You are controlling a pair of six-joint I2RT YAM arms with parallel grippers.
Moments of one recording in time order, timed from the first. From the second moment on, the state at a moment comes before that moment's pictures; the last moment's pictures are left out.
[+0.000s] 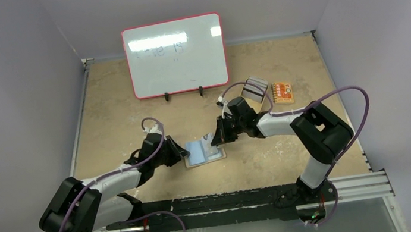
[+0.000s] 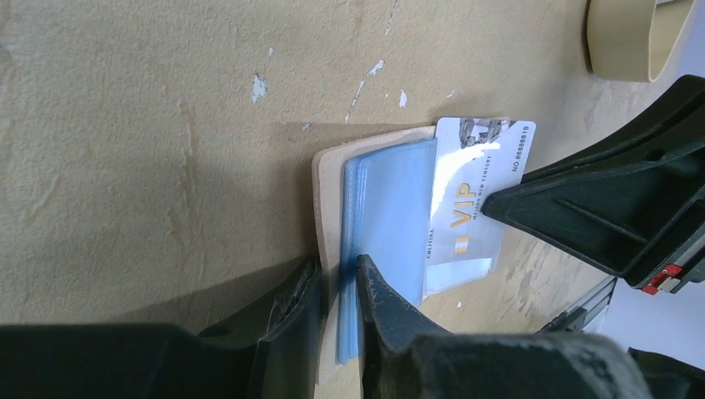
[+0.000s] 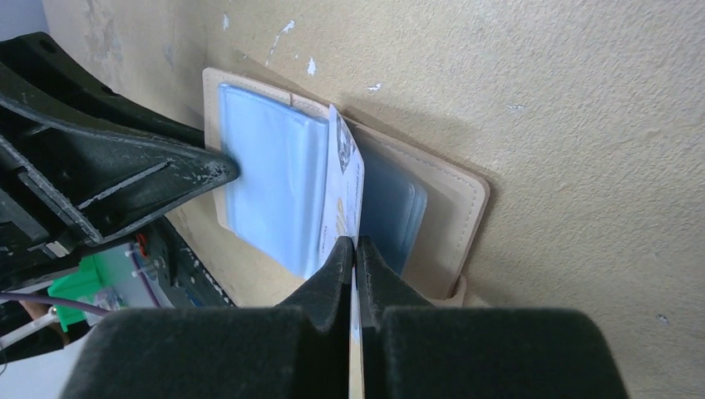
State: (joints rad) left arm -0.57 1.20 0.26 0.22 0.11 -0.98; right arm 0.65 1.68 0.75 0.13 -0.44 0.65
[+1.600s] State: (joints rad) left arm -0.57 1.19 0.25 0.23 0.09 -0.96; right arm 0.61 1.62 0.64 0.26 -0.51 0.76
